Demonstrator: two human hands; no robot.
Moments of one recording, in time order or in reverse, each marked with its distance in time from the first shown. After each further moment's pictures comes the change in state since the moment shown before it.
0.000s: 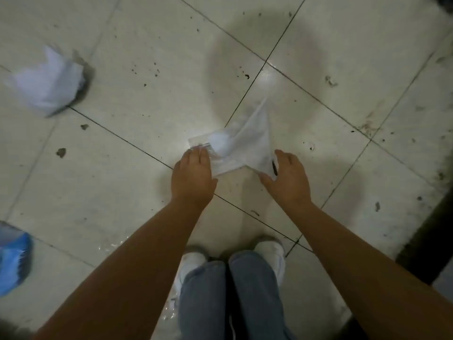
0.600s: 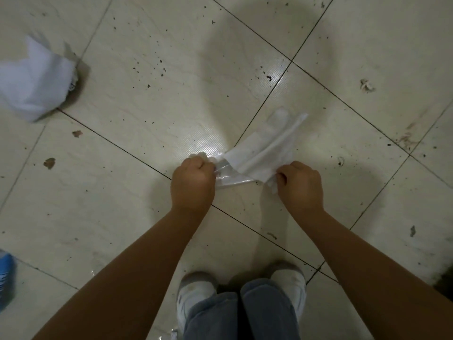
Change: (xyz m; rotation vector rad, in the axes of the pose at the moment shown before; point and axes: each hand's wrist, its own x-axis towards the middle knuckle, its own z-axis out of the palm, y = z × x) left_hand 0.042 -0.026 0.022 -0.132 0.402 0.222; right_hand 0.057 0.006 0.042 -0.196 0.325 -0.287
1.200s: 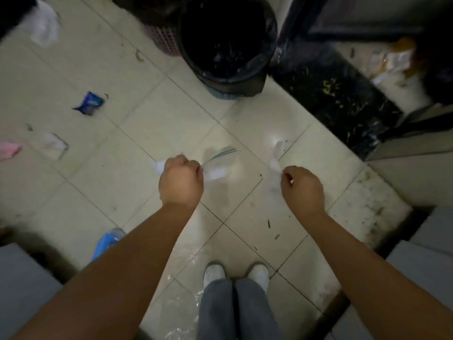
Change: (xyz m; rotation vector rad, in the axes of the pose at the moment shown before) left_hand -0.025 0.040 -0.439 -0.140 0.152 -0.447; right_hand -0.015 -0.186 -0.398 0.142 0.065 -0.044
